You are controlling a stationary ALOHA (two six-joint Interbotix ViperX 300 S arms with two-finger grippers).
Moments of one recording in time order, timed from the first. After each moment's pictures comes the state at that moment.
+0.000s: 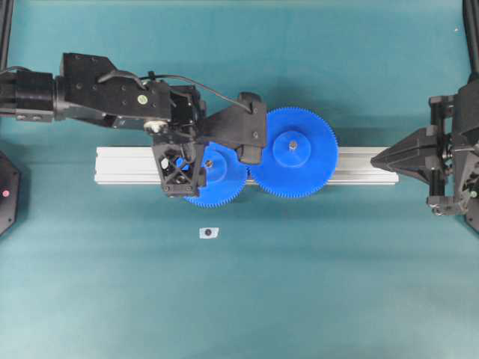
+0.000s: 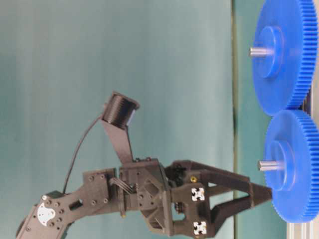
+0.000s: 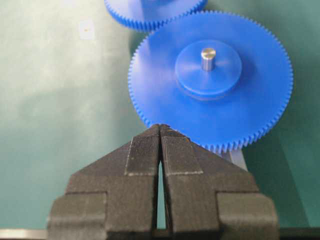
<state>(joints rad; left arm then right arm) 0.12 0.13 0.26 0.03 0.96 0.11 -0.07 -0.84 1.20 0.03 0.15 0.15</state>
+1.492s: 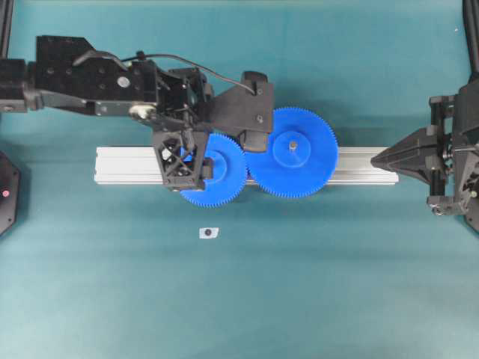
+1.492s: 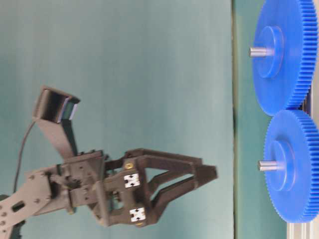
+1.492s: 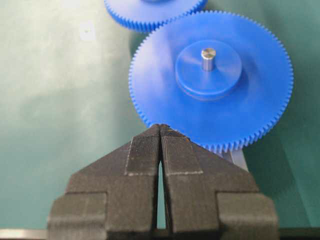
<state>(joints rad) 0.10 0.05 0.16 0.03 1.03 0.10 -0.07 -0.84 1.20 0.03 0.15 0.15</state>
